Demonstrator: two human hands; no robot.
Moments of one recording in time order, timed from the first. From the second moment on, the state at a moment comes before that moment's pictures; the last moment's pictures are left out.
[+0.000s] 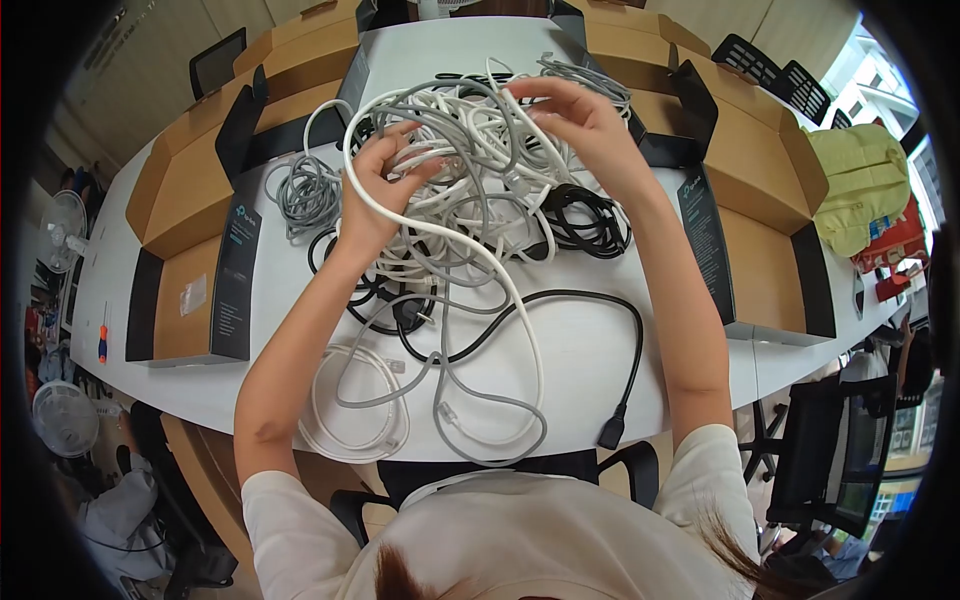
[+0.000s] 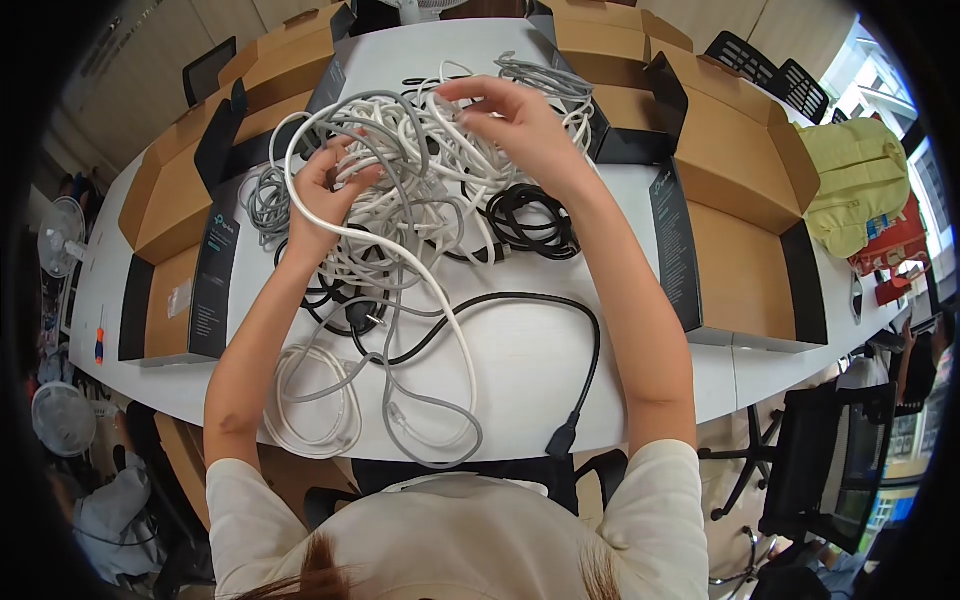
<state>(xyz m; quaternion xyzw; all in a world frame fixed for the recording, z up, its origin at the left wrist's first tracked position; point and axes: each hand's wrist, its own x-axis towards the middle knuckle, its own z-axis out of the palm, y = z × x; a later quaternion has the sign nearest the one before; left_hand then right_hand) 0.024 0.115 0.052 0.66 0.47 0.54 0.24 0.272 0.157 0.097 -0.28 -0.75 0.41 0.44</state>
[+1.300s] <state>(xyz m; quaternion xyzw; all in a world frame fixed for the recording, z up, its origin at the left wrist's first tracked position) -0.051 0.061 0.077 0.80 0.44 0.27 0.31 0.323 0.166 0.128 -0.37 -0.83 0.25 0.33</state>
